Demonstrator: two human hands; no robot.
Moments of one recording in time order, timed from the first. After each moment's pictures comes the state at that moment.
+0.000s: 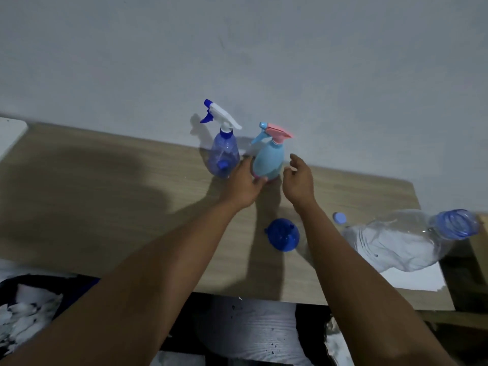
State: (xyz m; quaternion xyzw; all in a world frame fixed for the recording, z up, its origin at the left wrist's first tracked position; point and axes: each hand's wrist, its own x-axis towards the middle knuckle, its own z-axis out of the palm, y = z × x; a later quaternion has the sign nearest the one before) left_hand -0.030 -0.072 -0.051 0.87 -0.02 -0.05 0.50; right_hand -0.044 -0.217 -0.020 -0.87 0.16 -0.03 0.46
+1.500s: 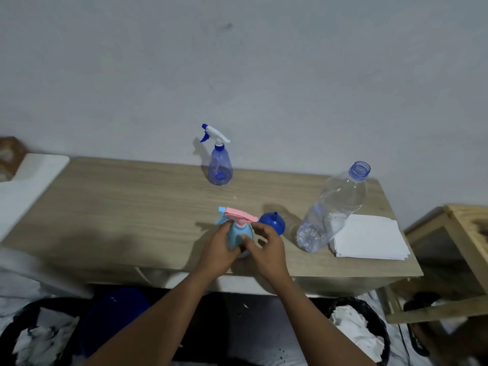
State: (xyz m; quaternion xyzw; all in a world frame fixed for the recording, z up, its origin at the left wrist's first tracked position) left_hand -0.245 -0.023 -0.027 0.88 -0.04 -0.07 0.47; right_hand -0.266 -0.167 -0.027 -0.78 0.10 -0.05 0.62
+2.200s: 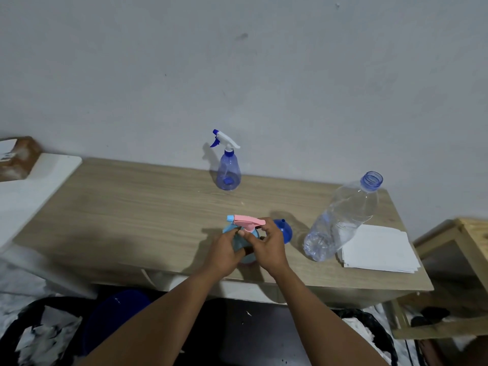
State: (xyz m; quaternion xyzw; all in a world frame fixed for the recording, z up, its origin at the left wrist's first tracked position) left_hand -0.231 -0.019 -0.037 0.88 -0.04 -0.08 0.46; right_hand -0.232 -0.157 -0.026 -0.79 0.03 -0.08 0.61
